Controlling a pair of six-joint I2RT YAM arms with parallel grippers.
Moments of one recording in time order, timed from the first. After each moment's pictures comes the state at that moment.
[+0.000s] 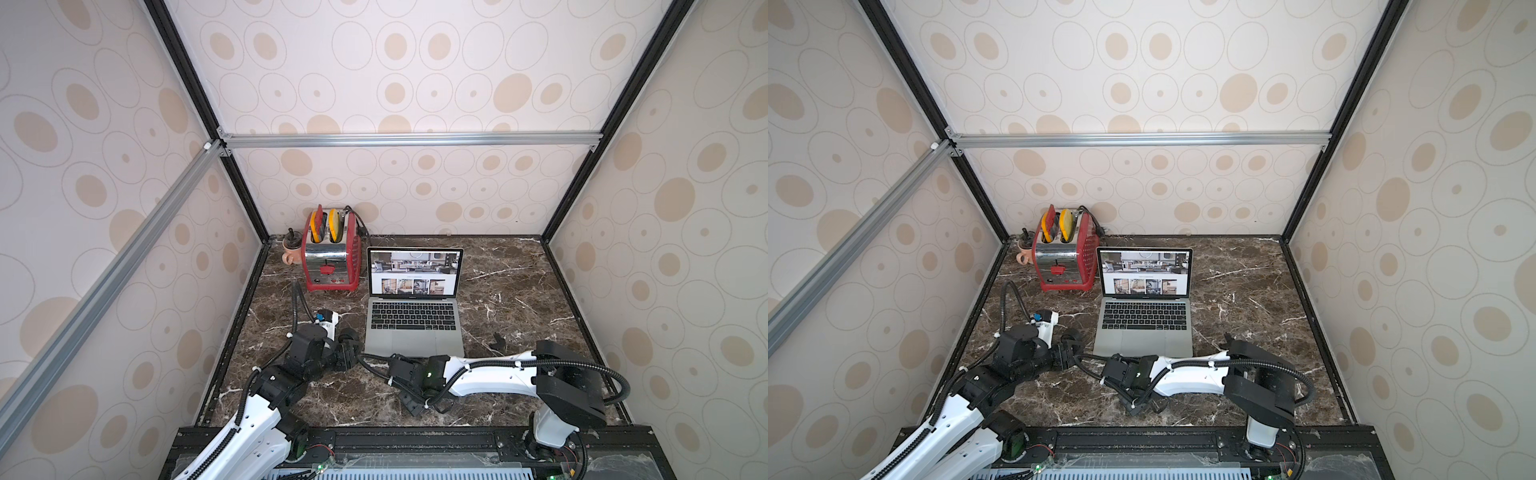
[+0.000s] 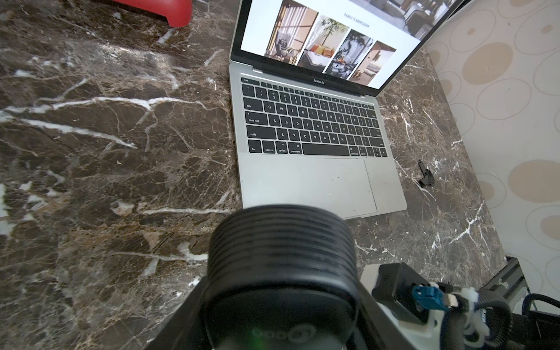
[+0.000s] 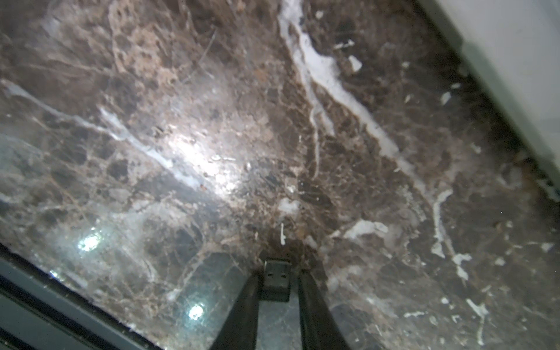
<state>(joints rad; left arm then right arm) -0.49 0.65 0.48 -0.51 0.11 -0.54 1.36 1.72 0.99 -0.63 0.11 0.52</state>
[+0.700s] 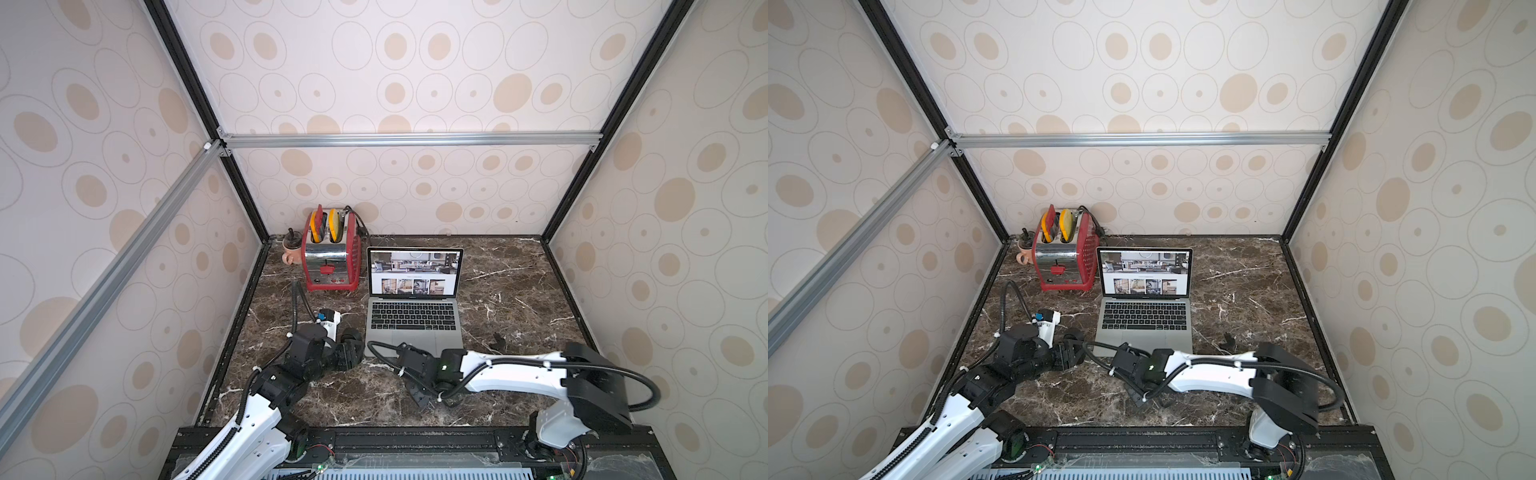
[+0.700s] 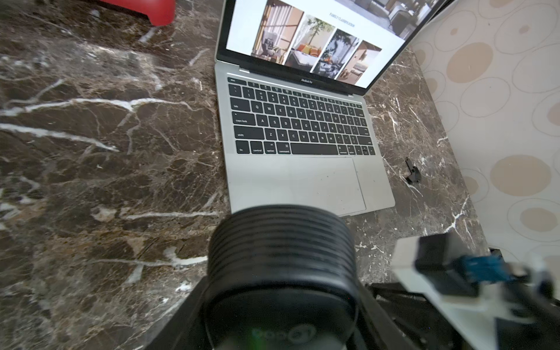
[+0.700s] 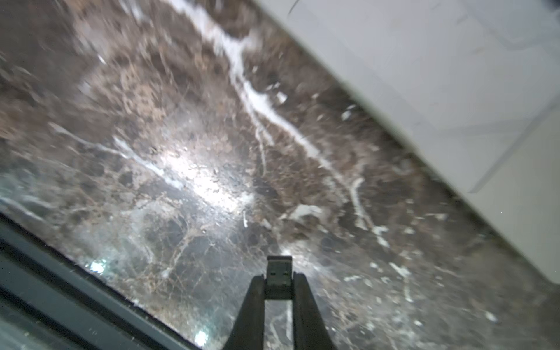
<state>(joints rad) -0.51 0.70 0.48 -0.46 0.17 -0.53 1.28 1.48 0.96 -0.69 0.18 0.52</state>
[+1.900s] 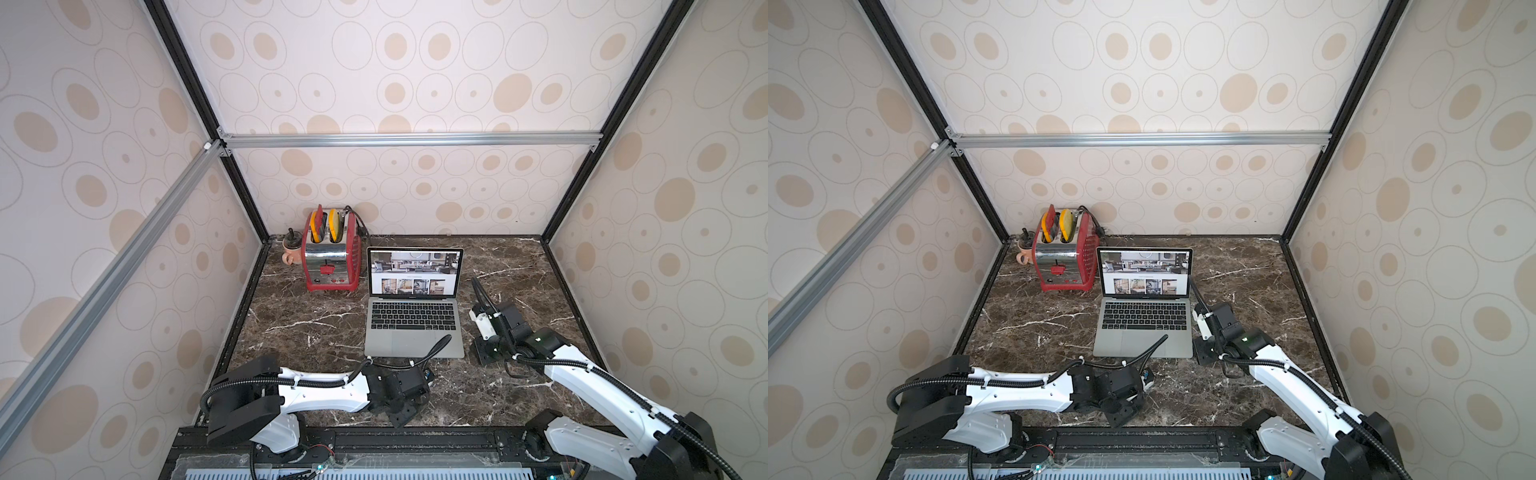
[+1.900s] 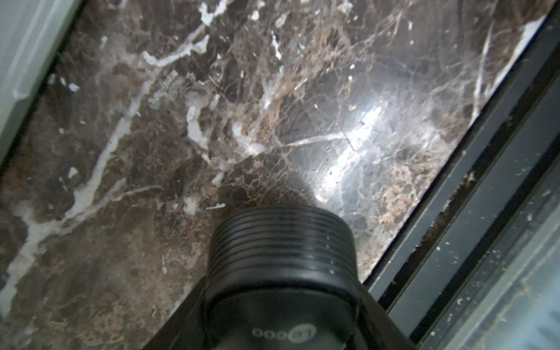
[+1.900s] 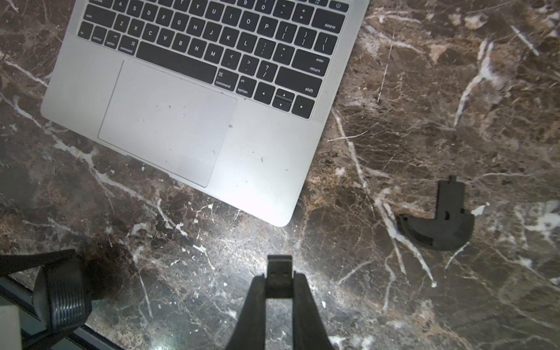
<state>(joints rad) -1.28 1.46 0.73 -0.50 -0.08 -0.26 0.58 1.08 0.71 -0.70 -0.08 0.19</state>
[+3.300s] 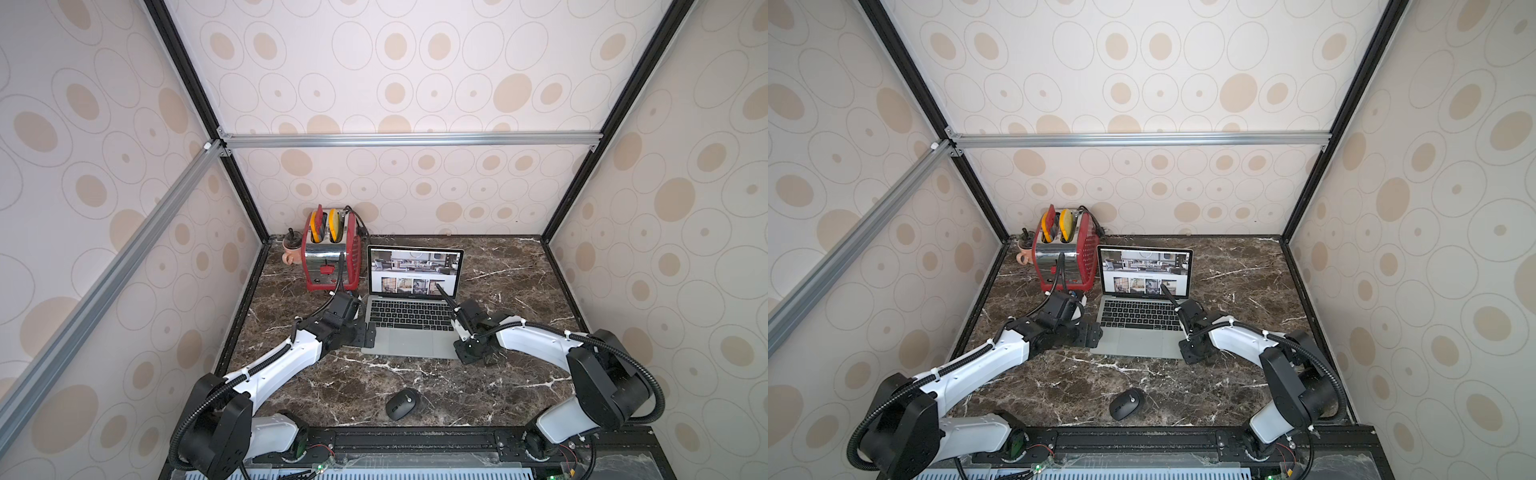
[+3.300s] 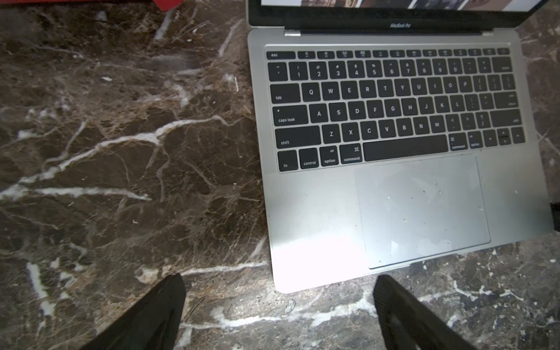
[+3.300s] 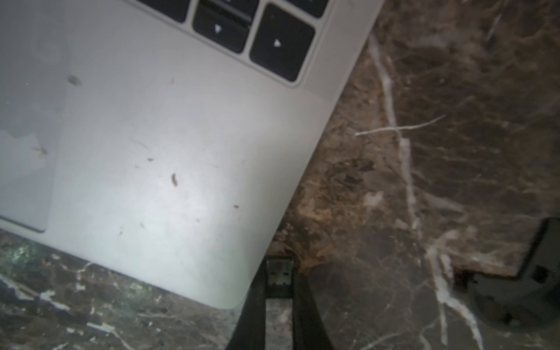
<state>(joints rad) -0.48 1.26 0.76 -0.49 -0.03 -0.35 0.67 1.55 0.82 -0.65 0.03 0.19</state>
